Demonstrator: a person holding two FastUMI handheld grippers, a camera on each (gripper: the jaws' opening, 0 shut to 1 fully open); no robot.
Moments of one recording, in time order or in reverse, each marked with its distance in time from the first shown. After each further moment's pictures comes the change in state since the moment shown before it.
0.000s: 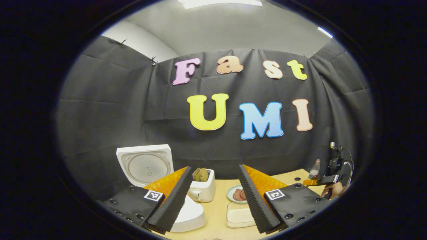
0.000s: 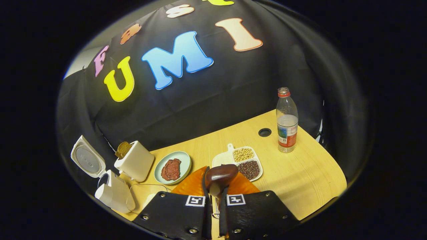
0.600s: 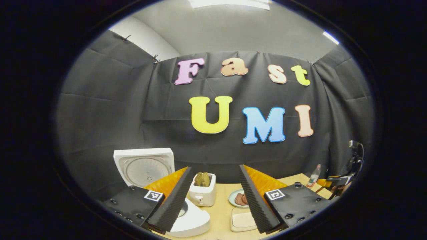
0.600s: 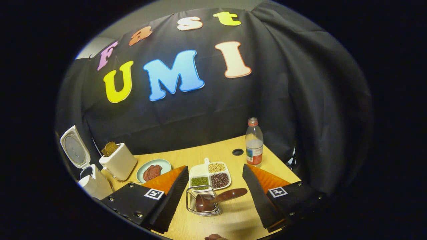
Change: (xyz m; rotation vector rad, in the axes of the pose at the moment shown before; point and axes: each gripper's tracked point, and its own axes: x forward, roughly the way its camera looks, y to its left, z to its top) left arm 0.038 0.040 0.007 -0.054 -0.018 -0.038; right arm -0.097 -0.025 0.048 -0.130 -0.212 -0.163
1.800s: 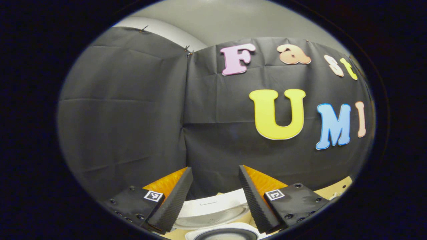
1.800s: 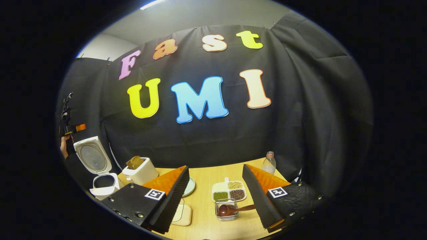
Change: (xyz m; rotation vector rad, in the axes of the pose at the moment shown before) left arm 0.203 0.286 0.022 0.016 0.060 0.372; right arm -0.053 0.077 0.072 -0.067 -0.109 0.098
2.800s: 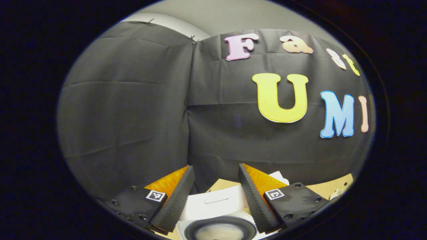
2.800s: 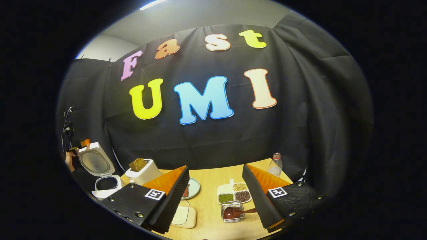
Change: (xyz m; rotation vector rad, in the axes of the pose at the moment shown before) left arm -0.037 -0.024 -0.073 -0.007 0.055 0.026; right arm 0.008 0.019 0.006 0.002 -0.006 0.042
